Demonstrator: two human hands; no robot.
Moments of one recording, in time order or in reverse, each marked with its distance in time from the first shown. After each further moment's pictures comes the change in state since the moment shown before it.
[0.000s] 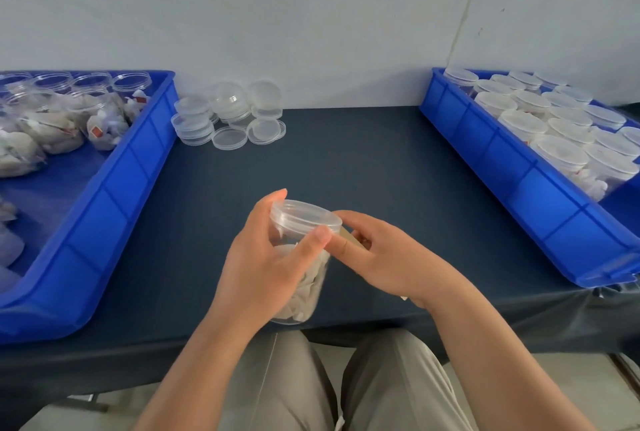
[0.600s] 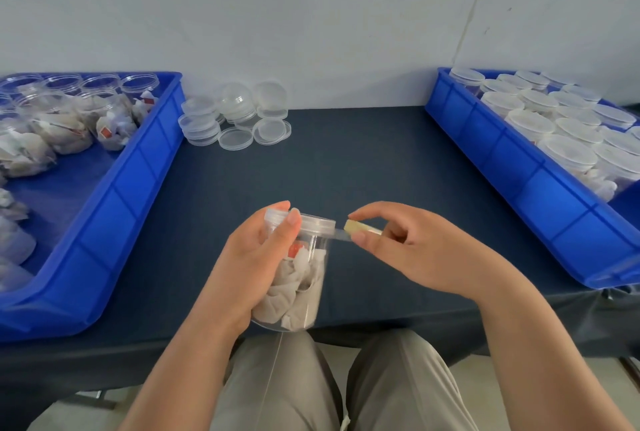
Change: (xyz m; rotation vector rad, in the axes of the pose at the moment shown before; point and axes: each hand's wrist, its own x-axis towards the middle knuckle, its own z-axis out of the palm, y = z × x) left_hand 0.005 -0.011 -0.017 -0.208 -0.066 -0.184; right_hand -0.019 0.000 -0.036 -0.222 0.051 0.048
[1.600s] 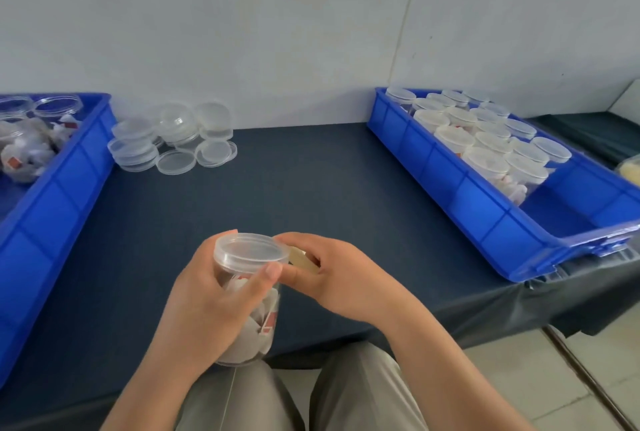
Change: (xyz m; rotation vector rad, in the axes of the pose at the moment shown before) left_hand -0.004 0.000 0.017 0.198 0.050 0.157; right_hand 0.011 -0.010 0.032 0.120 0.031 -0.058
